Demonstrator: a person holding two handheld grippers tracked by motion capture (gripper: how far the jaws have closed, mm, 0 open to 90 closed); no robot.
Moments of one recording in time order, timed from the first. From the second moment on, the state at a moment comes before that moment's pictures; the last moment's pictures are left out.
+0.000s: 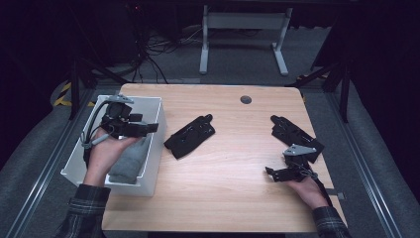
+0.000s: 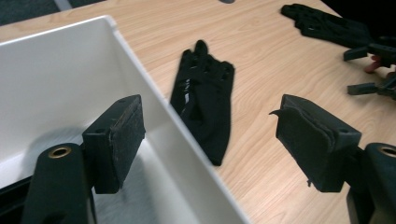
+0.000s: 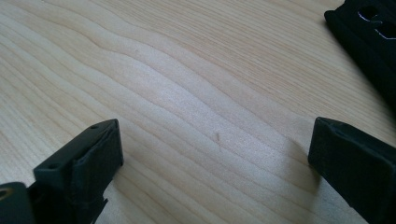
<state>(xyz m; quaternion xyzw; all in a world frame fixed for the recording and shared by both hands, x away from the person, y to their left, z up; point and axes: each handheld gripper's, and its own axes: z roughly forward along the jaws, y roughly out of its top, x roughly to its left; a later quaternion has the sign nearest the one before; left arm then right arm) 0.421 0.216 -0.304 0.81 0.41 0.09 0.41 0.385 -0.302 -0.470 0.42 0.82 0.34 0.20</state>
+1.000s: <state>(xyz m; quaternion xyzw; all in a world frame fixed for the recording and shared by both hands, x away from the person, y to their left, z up) 0.407 0.098 -0.327 0.85 0.33 0.05 0.41 0.386 -0.301 -0.470 0.42 0.82 0.33 0.19</state>
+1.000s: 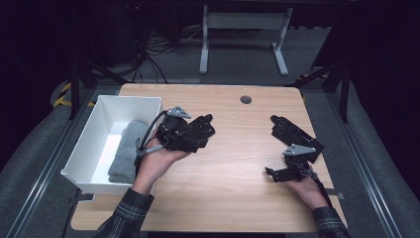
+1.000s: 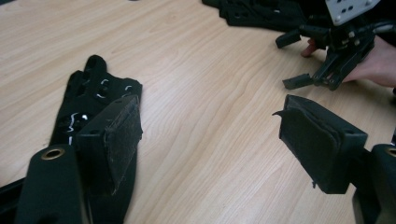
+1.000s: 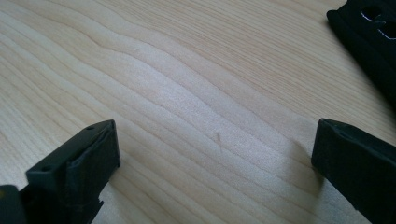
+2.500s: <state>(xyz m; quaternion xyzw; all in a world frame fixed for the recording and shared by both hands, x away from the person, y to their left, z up) 0.471 0.086 -0.453 0.84 0.43 0.12 0.30 0.386 -0.301 -0.470 0.42 0.82 0.34 0.19</state>
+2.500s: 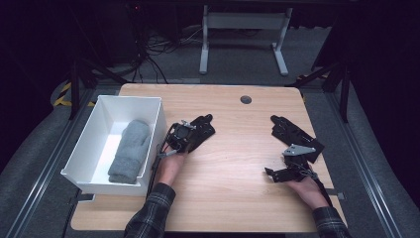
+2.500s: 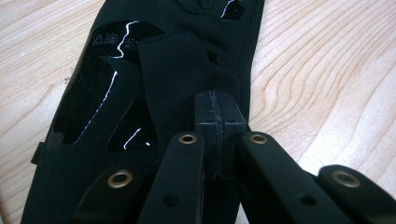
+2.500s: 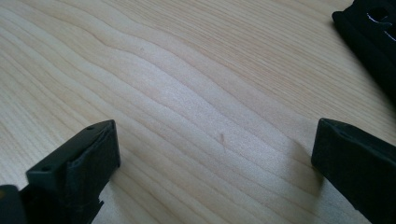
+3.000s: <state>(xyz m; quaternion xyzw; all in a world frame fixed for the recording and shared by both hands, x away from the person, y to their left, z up) 0.454 0.056 -0.450 0.87 0.38 0.06 0.31 0.386 -0.301 -0.470 0.42 0.82 0.34 0.19</state>
